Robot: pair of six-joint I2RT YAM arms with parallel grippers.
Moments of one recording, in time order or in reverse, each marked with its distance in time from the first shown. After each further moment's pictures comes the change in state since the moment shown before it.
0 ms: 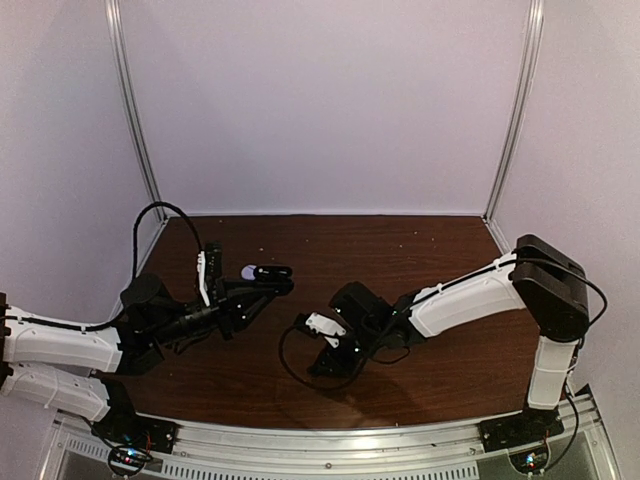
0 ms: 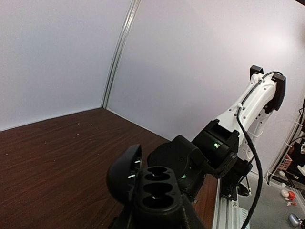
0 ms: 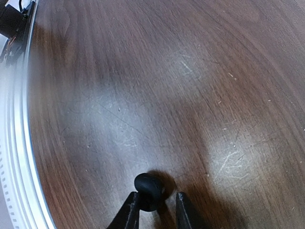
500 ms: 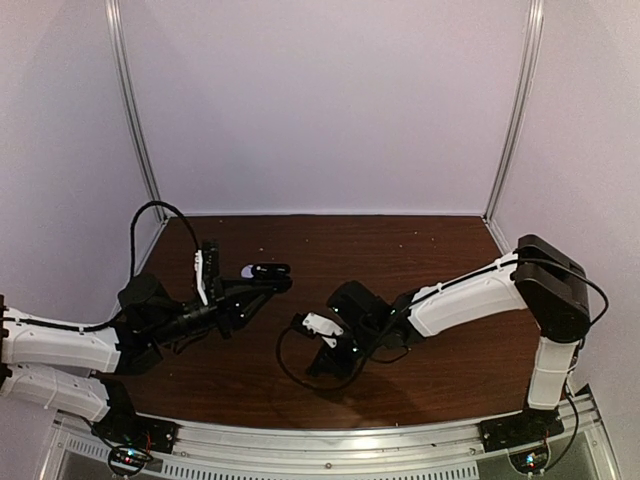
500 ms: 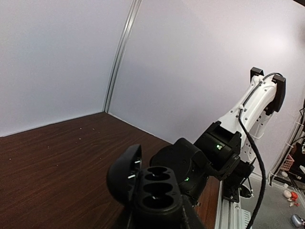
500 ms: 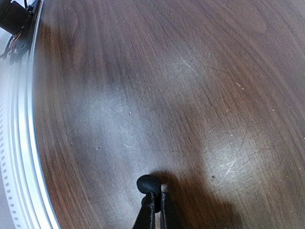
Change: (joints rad) left arm 0.000 -0.013 0.000 0.000 -0.007 0.014; right arm 0.011 0.000 0.020 -0.017 -0.001 -0.016
